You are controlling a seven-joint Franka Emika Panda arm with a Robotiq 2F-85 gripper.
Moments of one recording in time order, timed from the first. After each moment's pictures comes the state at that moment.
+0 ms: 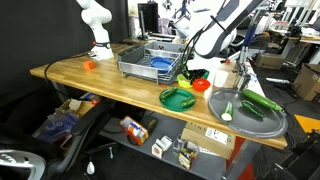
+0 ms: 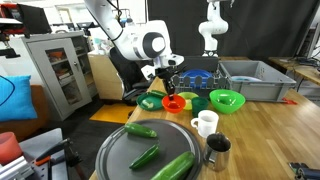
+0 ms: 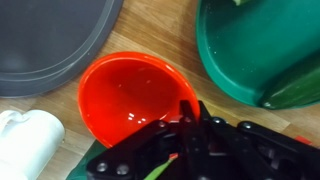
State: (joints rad) arm 0.24 0.66 -0.09 -1.86 -0.18 2.62 0.69
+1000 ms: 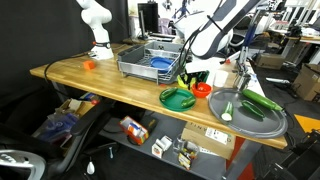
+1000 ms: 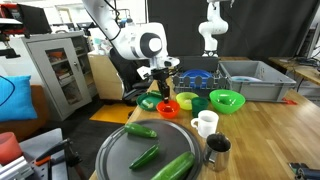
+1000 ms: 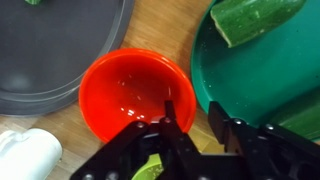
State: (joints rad) arm 0.27 0.67 -0.08 -1.85 -0.16 2.52 0.67
